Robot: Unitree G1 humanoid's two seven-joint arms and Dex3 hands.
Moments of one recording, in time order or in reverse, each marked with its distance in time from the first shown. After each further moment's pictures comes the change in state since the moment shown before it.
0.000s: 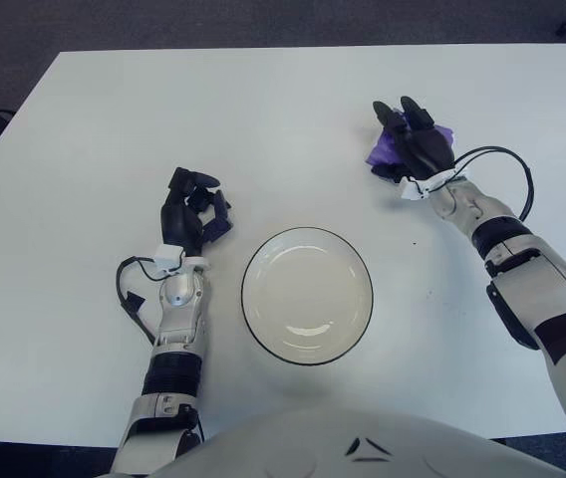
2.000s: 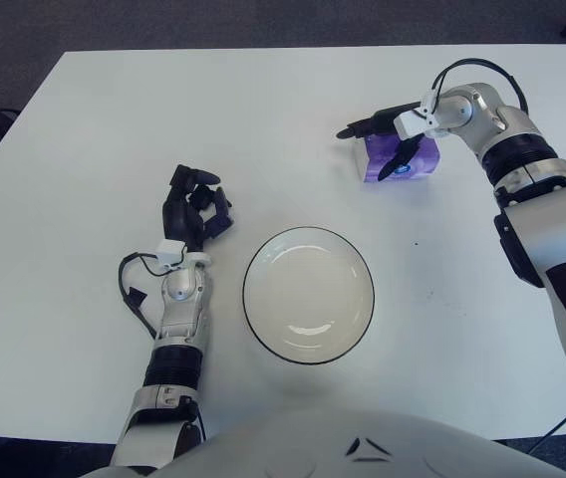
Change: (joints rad) left arm -0.036 0.011 -0.006 0.049 0.000 -0.007 0.017; right arm -0.369 -0.037 -0.066 0.005 0.123 -0.136 1.312
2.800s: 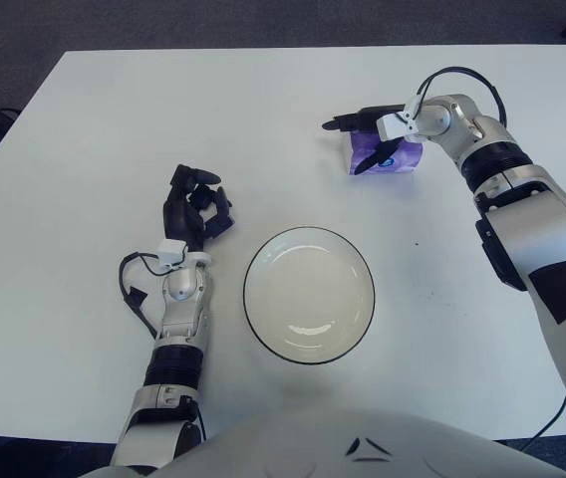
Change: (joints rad) left arm -0.002 0.000 -0.005 0.002 0.004 0.001 0.010; right arm 0.009 0.089 -0.030 0.022 -0.001 0.058 -0.094
